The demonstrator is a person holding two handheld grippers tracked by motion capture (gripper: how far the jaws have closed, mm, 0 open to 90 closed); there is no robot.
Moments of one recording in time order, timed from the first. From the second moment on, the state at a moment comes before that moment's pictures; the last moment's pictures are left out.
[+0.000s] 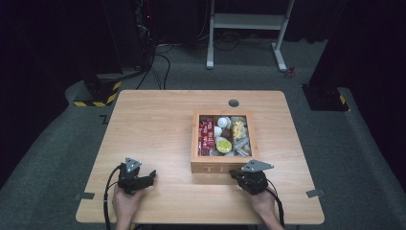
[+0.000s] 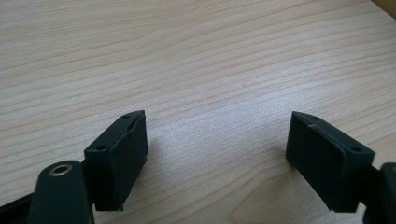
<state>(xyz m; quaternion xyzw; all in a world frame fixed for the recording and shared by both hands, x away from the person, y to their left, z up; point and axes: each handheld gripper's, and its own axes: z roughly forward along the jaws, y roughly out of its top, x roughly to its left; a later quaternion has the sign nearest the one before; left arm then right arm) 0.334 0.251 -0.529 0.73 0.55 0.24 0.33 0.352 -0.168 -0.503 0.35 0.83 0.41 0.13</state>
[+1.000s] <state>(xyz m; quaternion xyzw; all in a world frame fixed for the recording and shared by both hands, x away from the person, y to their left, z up) 0.334 0.251 -0.529 0.73 0.55 0.24 0.33 0.352 -0.158 -0.484 0.35 0.81 0.45 0.14</state>
